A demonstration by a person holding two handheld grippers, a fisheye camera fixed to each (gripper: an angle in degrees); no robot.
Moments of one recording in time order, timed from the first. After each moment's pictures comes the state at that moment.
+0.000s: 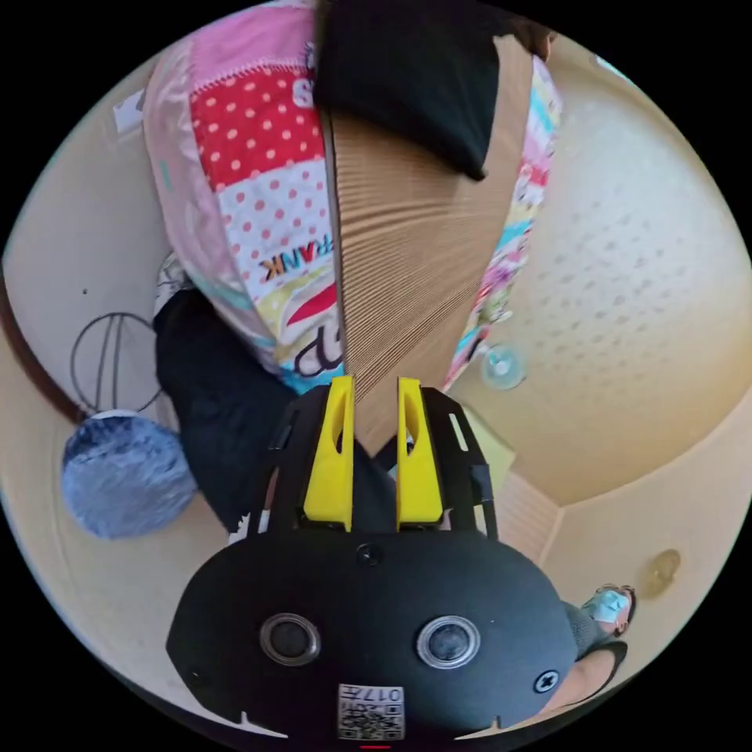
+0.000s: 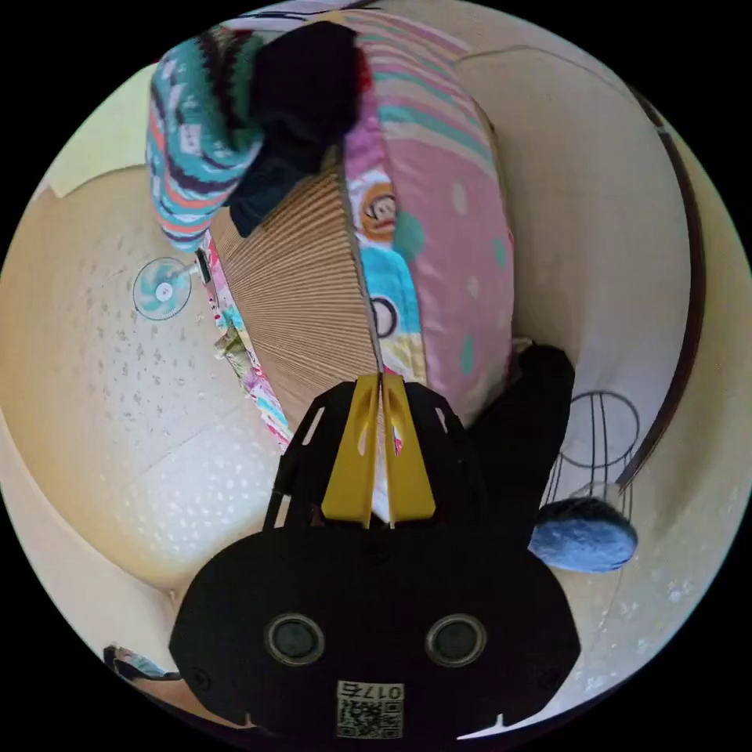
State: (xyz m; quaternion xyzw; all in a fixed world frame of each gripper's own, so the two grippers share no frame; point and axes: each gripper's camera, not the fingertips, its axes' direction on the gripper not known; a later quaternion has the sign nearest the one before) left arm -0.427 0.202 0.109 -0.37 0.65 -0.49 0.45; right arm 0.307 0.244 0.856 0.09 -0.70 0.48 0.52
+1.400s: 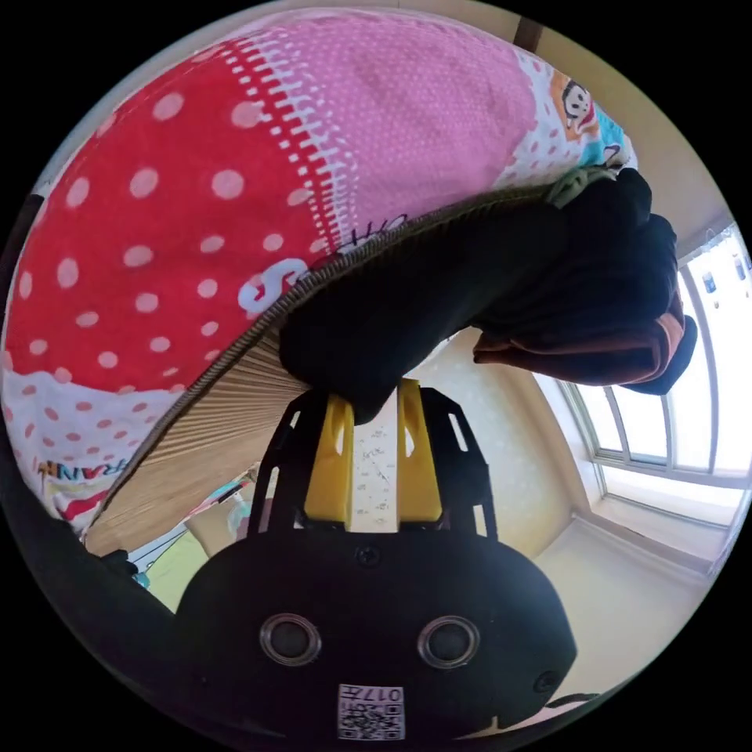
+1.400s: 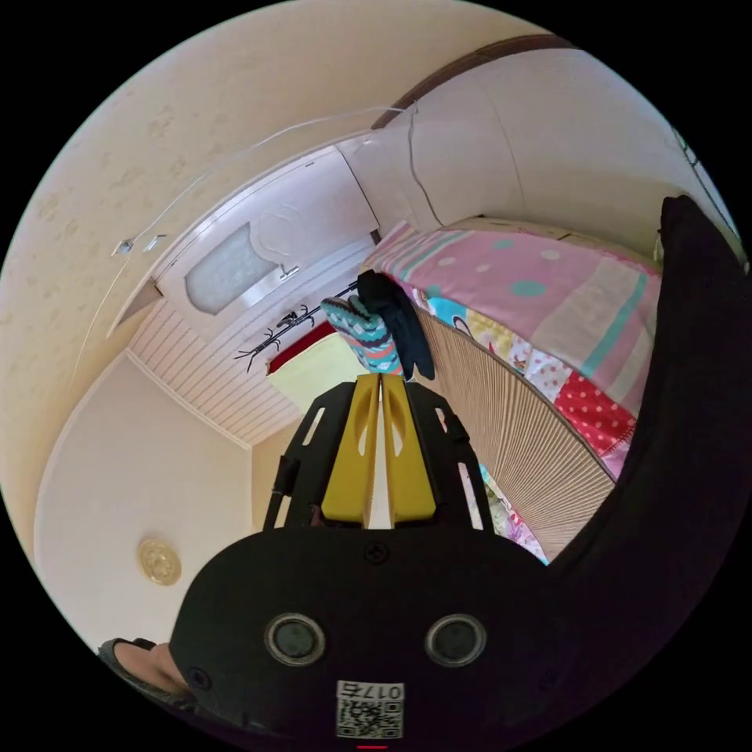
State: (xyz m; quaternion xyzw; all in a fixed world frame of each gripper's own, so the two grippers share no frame) left arm -0.479 0.111 0.281 -0.14 0.54 -0.83 0.09; right arm 0.230 0.183 0.931 0.45 -0.64 0.61 -0.08
